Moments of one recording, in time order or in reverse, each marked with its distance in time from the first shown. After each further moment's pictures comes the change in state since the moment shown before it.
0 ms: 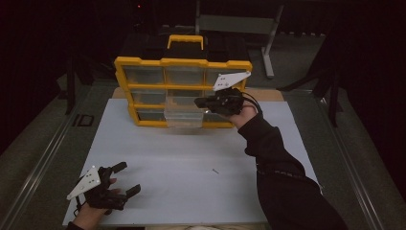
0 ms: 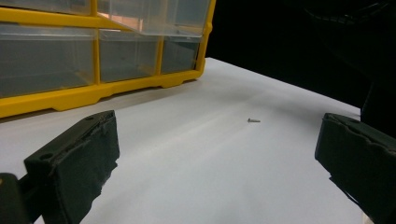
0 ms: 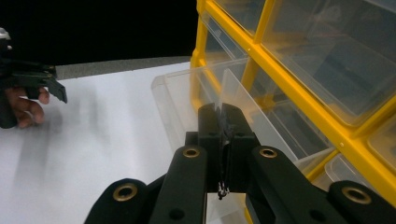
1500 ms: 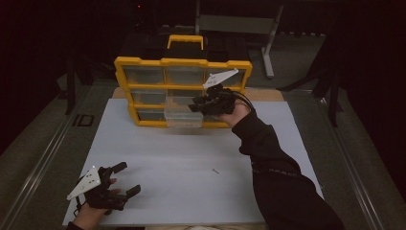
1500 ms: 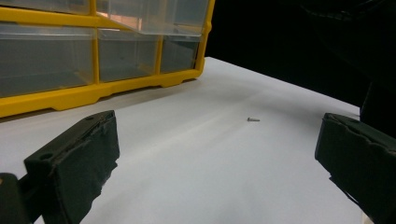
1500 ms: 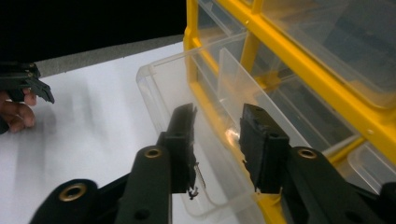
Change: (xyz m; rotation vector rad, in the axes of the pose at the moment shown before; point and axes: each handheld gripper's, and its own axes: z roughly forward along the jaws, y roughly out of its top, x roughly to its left) left arm 0.000 0.000 0.000 0.002 -0.002 0.003; right arm -0.001 0.005 0.020 0.106 -0.018 0.094
